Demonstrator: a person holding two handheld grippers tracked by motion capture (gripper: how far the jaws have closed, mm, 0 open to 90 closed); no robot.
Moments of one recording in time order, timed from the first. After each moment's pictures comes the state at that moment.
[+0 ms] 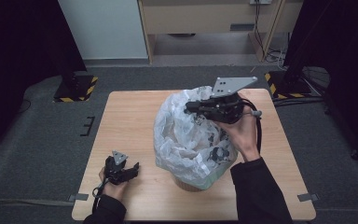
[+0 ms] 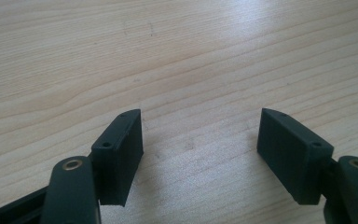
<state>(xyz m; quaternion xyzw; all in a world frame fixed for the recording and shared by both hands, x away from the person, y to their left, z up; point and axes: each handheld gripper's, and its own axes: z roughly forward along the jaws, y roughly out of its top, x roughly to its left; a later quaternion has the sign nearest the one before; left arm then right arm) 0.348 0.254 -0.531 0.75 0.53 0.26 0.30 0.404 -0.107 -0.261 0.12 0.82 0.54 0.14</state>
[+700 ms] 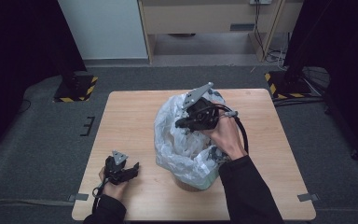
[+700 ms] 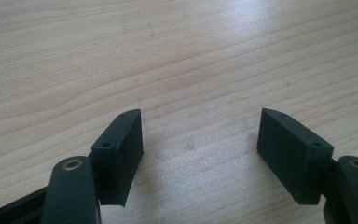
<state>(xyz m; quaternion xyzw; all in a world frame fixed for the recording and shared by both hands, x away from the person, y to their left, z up) 0.348 0.254 -0.531 0.75 0.53 0.26 0.31 0.421 -0.056 -0.298 0.12 0.91 0.38 0.08</state>
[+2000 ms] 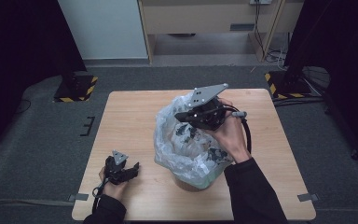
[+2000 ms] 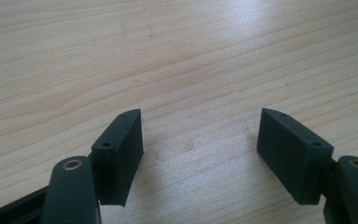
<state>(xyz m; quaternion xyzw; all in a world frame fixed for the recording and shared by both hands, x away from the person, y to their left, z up) 0.348 0.254 -0.531 0.75 0.53 0.26 0.31 0.400 -0.071 -0.276 0.11 0.87 0.47 0.14</state>
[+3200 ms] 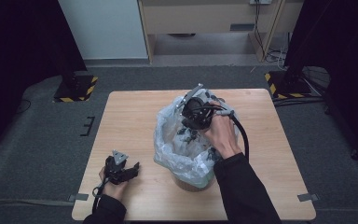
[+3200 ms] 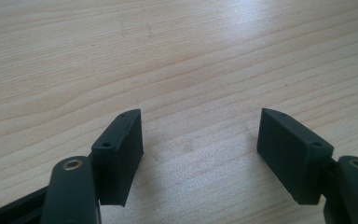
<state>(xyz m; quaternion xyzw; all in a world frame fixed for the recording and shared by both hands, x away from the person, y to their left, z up) 0.348 0.254 -0.531 0.75 0.53 0.26 0.31 0.427 -0.044 -0.309 0.22 0.92 0.28 0.13</state>
